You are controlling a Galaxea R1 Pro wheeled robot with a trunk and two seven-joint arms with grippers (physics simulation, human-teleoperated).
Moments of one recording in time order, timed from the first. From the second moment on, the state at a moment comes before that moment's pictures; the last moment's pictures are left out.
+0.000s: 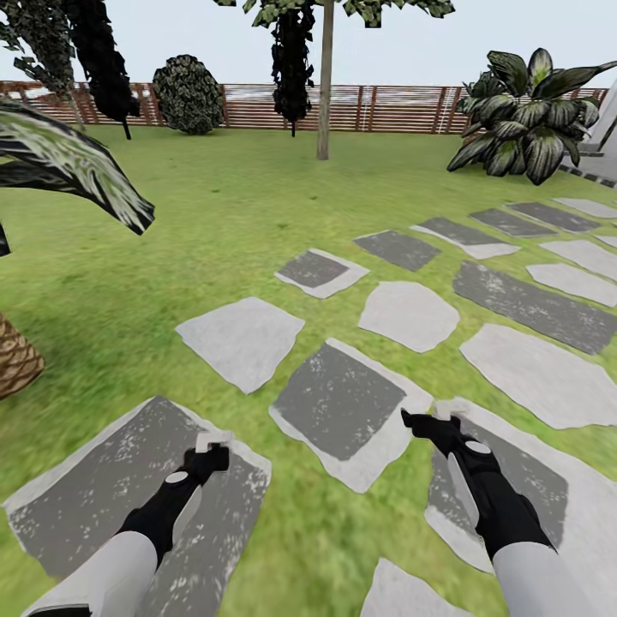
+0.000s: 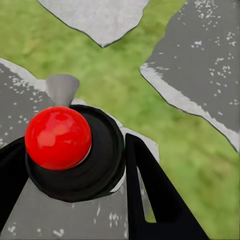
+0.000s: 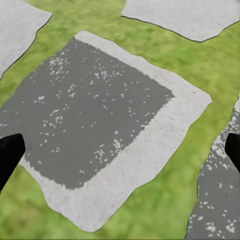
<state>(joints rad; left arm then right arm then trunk) -0.68 -0.01 0.07 -0.44 -0.02 -0.02 -0.02 -0.59 -0.06 -0.13 -0.94 0.00 0.27 0.12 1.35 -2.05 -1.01</state>
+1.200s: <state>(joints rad) -0.68 -0.01 0.07 -0.44 -0.02 -0.02 -0.02 -0.46 -0.13 -0.13 -0.17 0.03 -0.40 0.45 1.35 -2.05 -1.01</state>
